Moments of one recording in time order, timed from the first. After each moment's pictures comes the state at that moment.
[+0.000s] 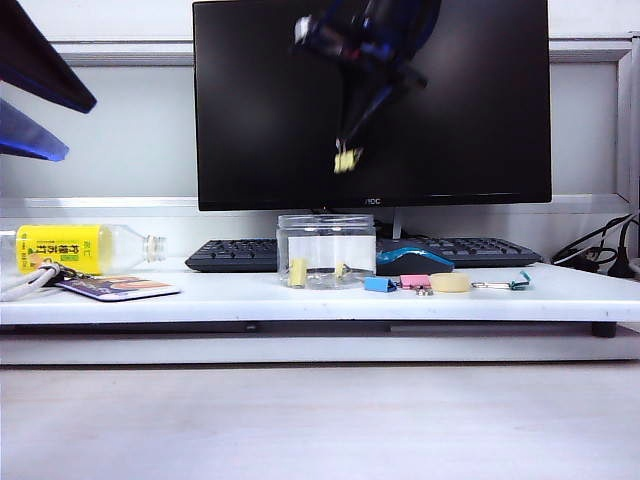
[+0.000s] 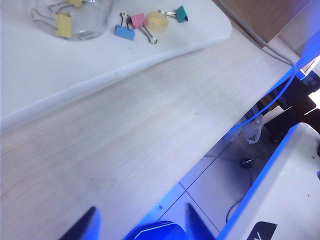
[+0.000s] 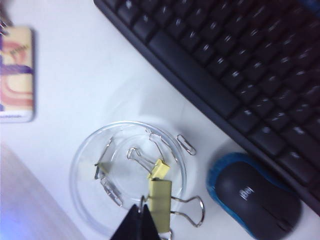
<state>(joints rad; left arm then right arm) -0.49 0.62 0.50 -0.45 0.47 -0.17 0.46 2.19 2.50 -1.37 -0.26 -0.27</state>
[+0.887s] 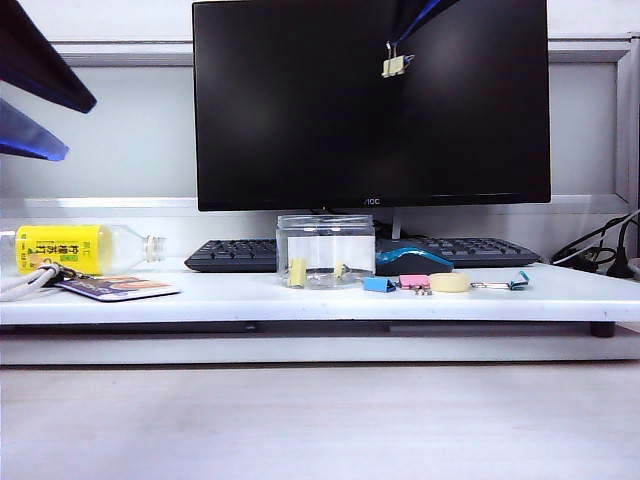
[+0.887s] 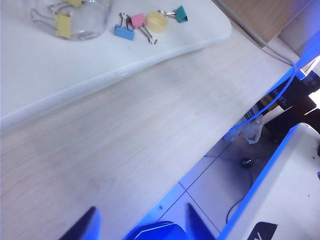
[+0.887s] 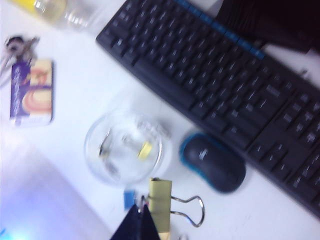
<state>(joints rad) -0.49 0.62 0.50 -0.45 0.47 -0.17 0.38 1.96 2.43 -1.39 -0.28 -0.27</state>
